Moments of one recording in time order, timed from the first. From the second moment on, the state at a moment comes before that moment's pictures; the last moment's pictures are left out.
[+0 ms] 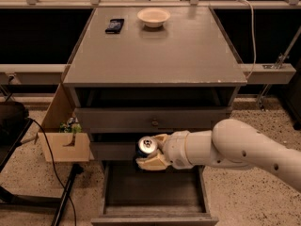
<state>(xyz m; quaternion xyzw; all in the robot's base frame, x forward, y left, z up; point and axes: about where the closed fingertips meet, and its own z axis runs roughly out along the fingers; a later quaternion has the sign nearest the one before) 0.457 0.013 0.699 -0.50 0.72 0.28 0.38</state>
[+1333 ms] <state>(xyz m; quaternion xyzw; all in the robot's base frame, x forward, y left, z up) 0.484 -0.025 0.547 -0.52 0.73 0.27 0.35</state>
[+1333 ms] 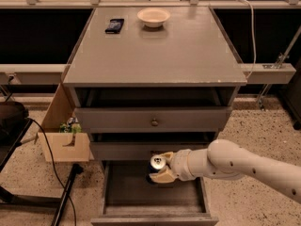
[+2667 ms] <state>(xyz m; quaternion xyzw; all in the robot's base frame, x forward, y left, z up) 0.471 -0.045 0.407 -0.53 0.73 0.29 0.31</state>
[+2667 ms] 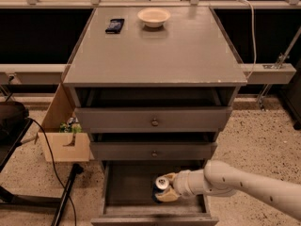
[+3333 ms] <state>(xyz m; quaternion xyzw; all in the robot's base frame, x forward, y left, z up) 0.472 -0.048 0.358 -0.54 0.72 0.30 0.32</state>
